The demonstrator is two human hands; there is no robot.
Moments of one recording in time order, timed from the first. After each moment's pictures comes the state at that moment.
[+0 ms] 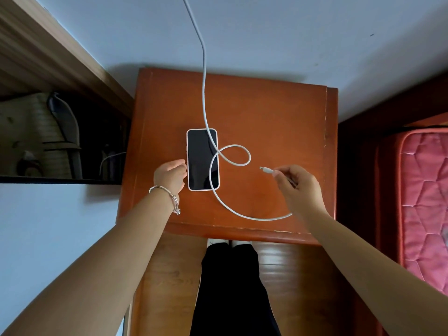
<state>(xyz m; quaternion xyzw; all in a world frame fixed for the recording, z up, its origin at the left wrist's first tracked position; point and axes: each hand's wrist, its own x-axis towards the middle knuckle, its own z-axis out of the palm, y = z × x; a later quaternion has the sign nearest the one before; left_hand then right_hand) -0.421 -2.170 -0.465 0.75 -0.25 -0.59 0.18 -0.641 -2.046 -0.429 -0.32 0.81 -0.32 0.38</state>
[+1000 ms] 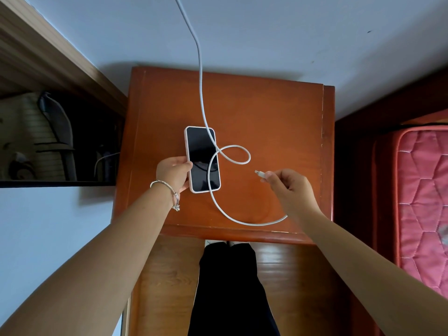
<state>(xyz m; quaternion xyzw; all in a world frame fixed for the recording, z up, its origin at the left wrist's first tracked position) -0.436 -2.178 -0.472 0.73 -0.29 -0.60 0.16 -0.637 -2.048 -0.428 -0.30 0.79 -0.31 0.44</state>
